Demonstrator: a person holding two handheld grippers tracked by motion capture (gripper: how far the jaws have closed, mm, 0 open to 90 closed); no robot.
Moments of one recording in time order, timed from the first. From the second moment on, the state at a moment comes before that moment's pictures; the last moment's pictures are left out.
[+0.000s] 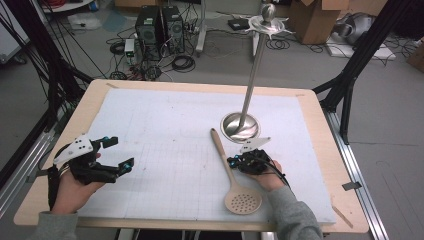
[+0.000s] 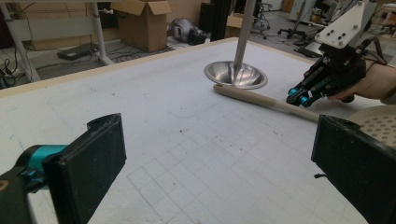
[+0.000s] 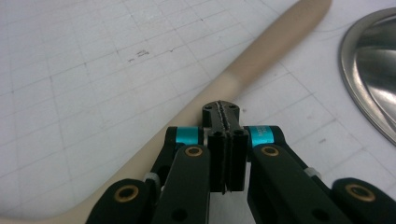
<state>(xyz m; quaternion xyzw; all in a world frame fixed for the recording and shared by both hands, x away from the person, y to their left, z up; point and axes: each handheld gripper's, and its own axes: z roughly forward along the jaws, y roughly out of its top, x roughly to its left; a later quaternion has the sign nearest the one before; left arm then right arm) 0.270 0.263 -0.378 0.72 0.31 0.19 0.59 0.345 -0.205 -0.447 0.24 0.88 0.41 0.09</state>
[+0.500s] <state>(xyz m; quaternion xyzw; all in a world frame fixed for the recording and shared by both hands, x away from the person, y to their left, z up) 0.269 0.264 -0.378 0.72 0.31 0.19 0.59 0.352 -0.176 -0.443 0.19 0.89 0.40 0.08</state>
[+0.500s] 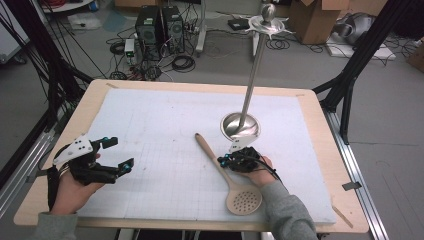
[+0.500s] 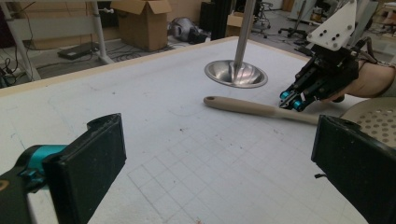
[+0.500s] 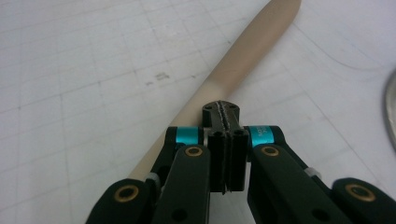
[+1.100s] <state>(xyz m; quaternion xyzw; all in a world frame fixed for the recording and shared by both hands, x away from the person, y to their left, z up) 0.268 0.267 -0.381 0.72 0.32 0.19 0.58 0.343 -0.172 -0.414 0.22 0.89 0.38 0.10</state>
